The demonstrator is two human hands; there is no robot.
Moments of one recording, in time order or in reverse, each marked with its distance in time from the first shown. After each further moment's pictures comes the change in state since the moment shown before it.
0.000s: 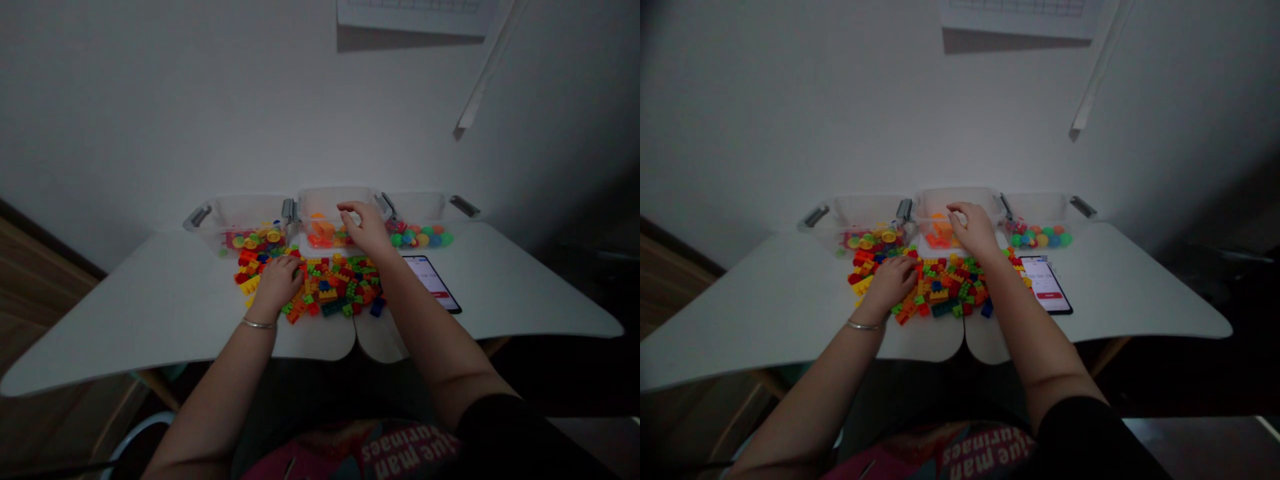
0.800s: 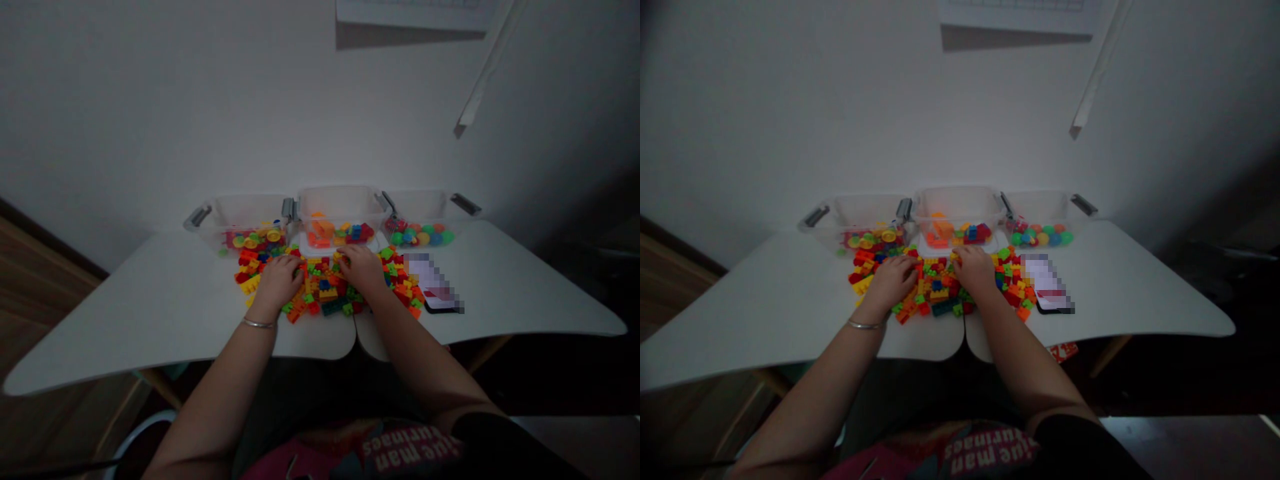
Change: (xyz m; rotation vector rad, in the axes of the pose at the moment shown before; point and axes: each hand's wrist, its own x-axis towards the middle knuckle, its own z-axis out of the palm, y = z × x) left_hand 0.002 0.006 -0.004 0.001 -0.015 0.013; right_hand -0.082 0.008 0.030 -0.375 -0.253 0.150
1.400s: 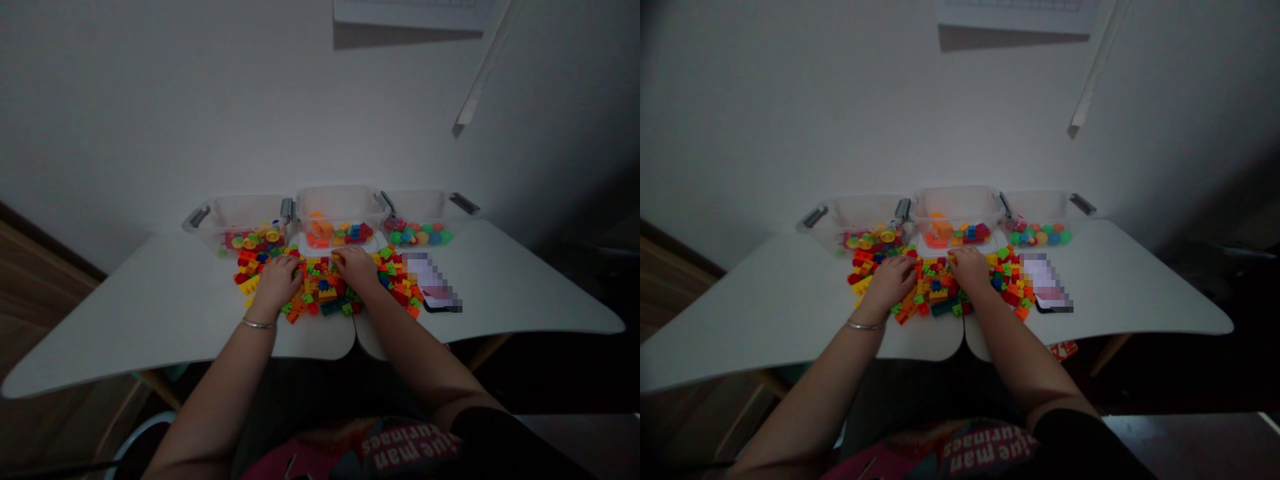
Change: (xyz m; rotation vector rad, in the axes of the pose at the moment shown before) left_hand -0.001 -0.003 0.005 -0.015 0.014 -0.001; right_hand 0.007 -0.004 0.008 0.035 -0.041 -0.004
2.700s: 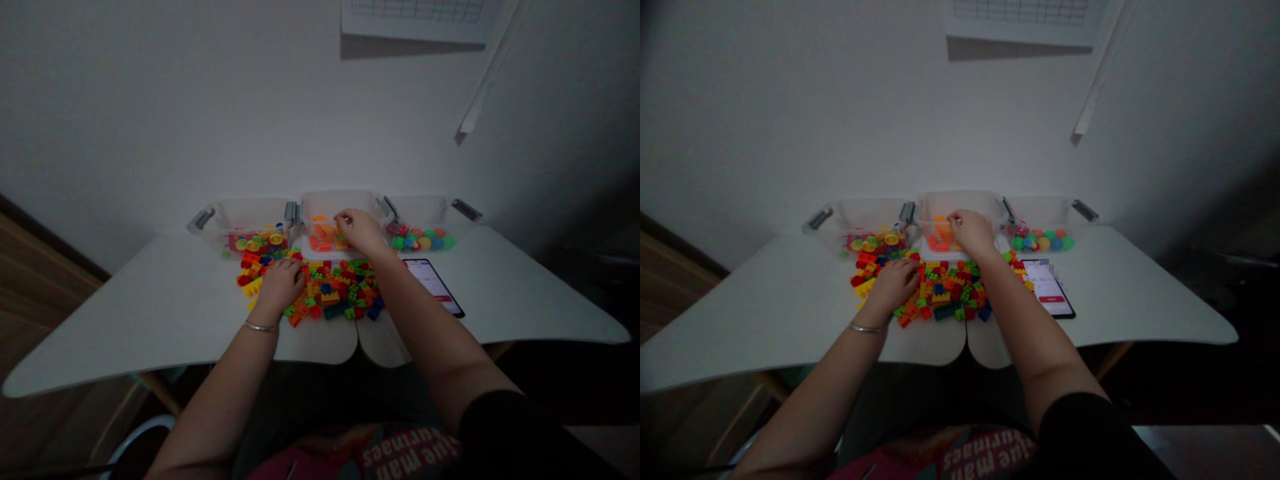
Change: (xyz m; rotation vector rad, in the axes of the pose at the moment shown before) left_hand -0.002 -0.008 0.003 0.007 0.023 0.003; right_hand 0.073 -0.018 -0.061 0.092 0.078 0.048
